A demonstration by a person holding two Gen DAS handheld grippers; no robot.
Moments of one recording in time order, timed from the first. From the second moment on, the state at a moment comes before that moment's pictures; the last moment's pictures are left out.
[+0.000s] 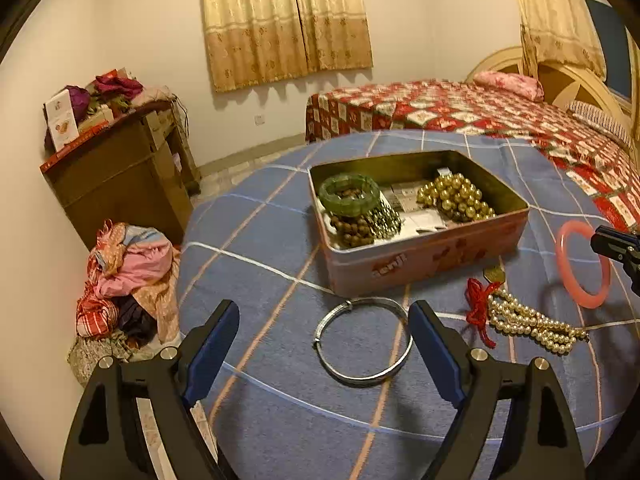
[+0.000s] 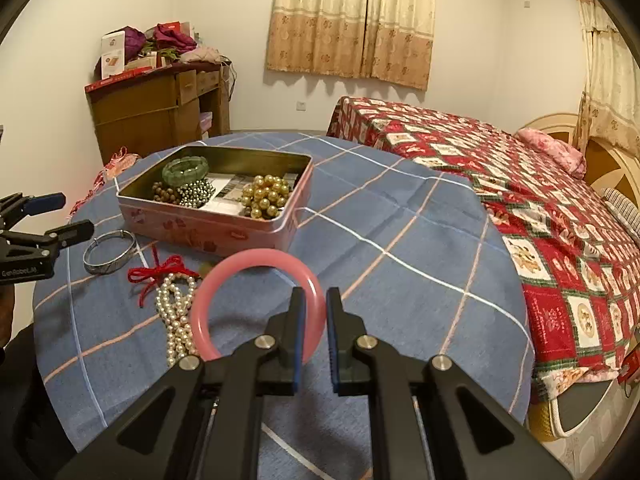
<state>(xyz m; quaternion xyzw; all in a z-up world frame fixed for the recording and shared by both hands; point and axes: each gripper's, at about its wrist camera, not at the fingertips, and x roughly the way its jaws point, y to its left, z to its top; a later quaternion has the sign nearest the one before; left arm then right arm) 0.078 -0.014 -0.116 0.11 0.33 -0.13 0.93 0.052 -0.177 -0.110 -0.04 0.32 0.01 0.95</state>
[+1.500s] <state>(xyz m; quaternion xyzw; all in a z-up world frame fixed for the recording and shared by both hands) 0.111 -0.041 -0.062 0.14 0.28 -0.14 0.94 0.079 -0.166 -0.066 -0.08 0.28 0.01 0.96</state>
